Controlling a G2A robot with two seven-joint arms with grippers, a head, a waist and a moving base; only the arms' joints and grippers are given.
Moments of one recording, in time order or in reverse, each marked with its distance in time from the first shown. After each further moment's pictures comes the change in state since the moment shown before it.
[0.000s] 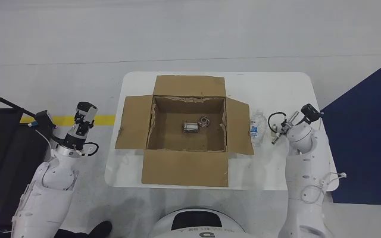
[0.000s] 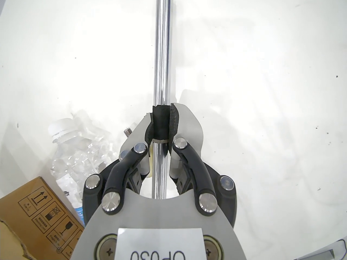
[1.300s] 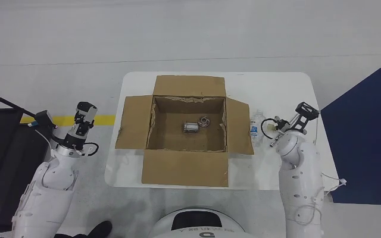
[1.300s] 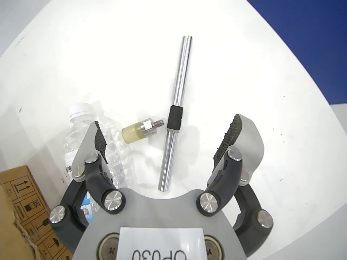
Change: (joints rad) left arm 0.000 0.000 0.000 0.000 0.000 0.000 0.000; right arm -0.205 -0.003 -0.161 -0.267 -0.119 0.010 -0.191
